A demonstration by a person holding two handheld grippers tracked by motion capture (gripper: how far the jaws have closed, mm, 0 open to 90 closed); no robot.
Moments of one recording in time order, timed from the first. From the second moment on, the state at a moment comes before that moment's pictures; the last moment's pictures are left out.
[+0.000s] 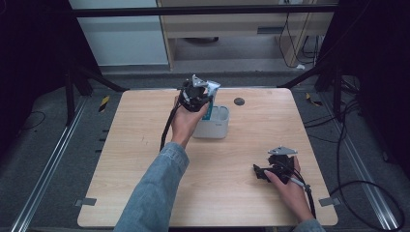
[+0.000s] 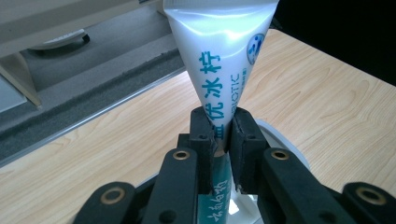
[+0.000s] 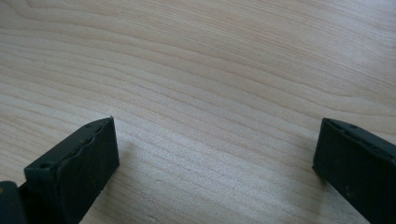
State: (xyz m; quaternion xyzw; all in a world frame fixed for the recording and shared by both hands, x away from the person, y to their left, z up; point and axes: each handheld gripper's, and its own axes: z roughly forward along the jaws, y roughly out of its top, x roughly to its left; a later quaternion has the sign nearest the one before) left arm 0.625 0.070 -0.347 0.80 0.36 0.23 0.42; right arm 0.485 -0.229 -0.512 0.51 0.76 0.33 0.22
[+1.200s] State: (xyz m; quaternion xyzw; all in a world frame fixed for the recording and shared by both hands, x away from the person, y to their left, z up) left arm 0.624 0.066 -0.366 0.81 0.36 0.21 0.42; right arm 0.485 -0.229 -0.512 0.51 0.76 0.33 0.22
